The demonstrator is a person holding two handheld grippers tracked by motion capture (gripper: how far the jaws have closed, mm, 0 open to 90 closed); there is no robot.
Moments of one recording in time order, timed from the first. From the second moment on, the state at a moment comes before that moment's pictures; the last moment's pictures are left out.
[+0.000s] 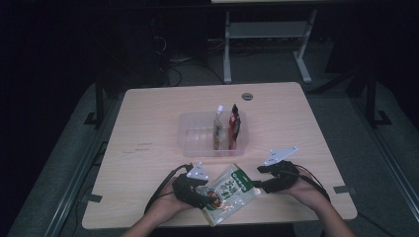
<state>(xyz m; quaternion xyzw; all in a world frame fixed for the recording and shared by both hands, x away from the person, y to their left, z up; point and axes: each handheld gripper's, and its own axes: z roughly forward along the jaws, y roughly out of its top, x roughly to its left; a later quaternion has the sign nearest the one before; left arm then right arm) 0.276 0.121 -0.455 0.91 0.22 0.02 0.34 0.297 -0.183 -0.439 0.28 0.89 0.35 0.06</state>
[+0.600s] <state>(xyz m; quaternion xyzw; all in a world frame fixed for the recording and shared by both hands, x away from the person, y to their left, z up) 0.277 0.125 -0.448 0.91 0.20 0.02 0.37 0.308 -0.176 -0.443 0.29 0.88 0.38 0.01</state>
